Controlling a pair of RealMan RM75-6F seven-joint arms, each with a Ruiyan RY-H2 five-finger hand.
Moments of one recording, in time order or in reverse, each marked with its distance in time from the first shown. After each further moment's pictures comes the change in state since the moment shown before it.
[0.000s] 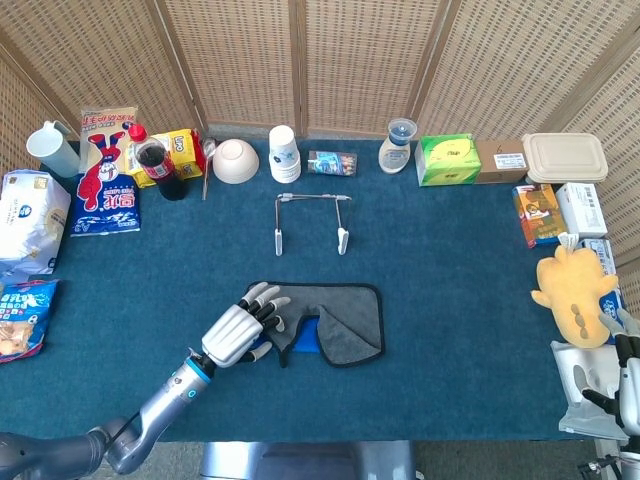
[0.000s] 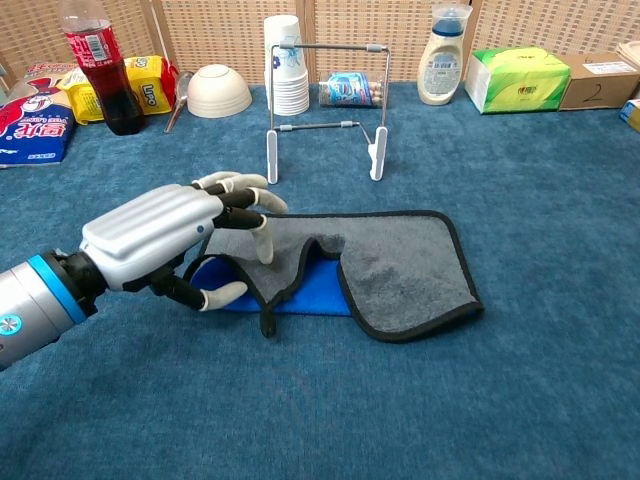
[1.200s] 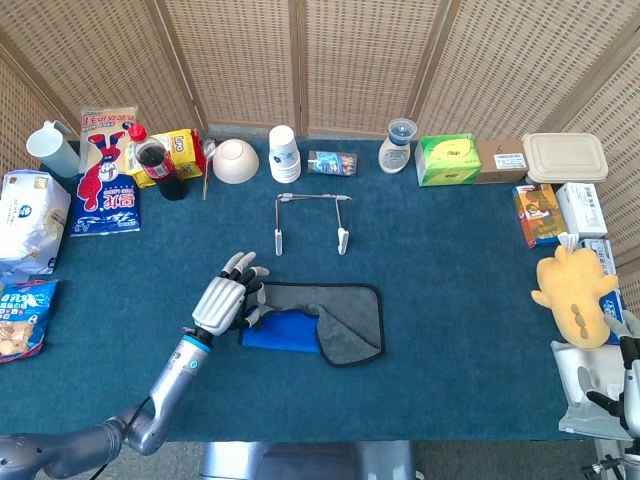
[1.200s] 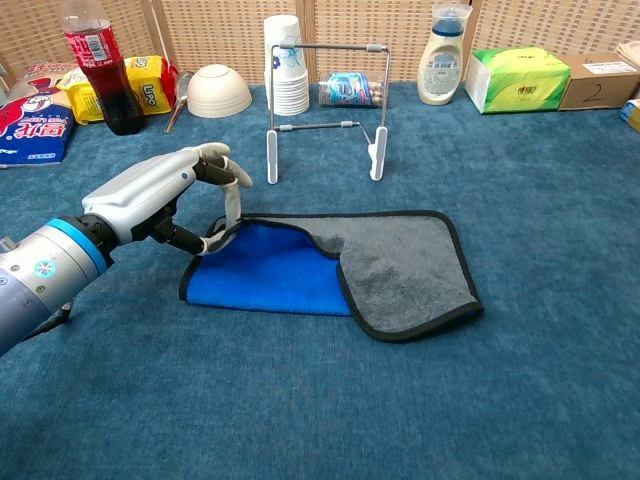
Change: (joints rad) left arm -0.004 -0.085 -0.153 0.114 -0.184 -0.059 -0.103; right arm -0.007 0.009 0.000 0.000 0.006 0.003 0.003
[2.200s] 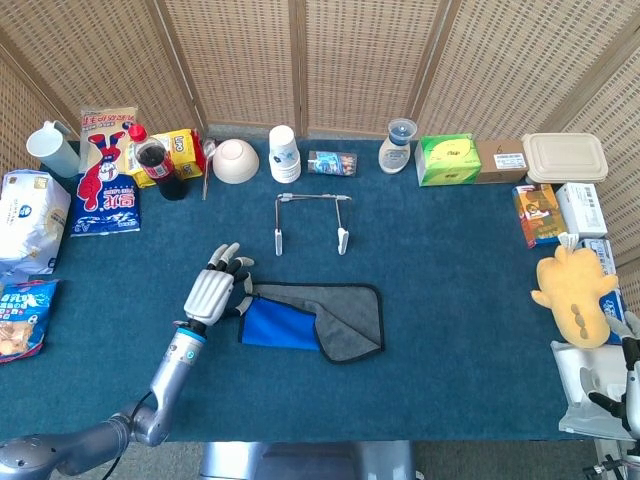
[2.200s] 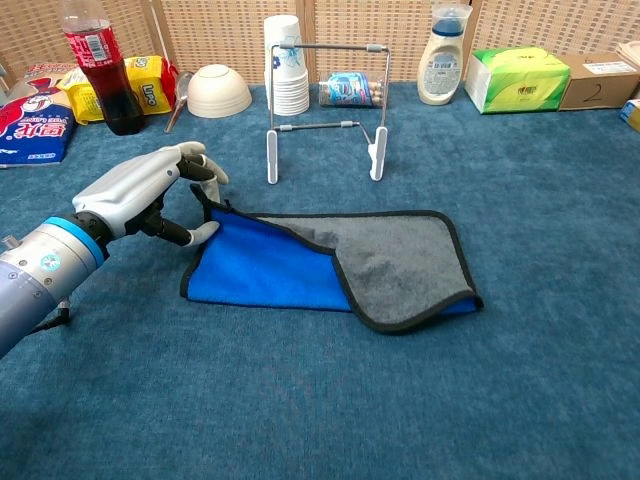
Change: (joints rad) left arm -0.003 -0.062 -0.038 0.140 -0.058 -0.008 -0.012; right arm -0.004 0.006 0.000 -0.005 0.003 0.001 -0.002
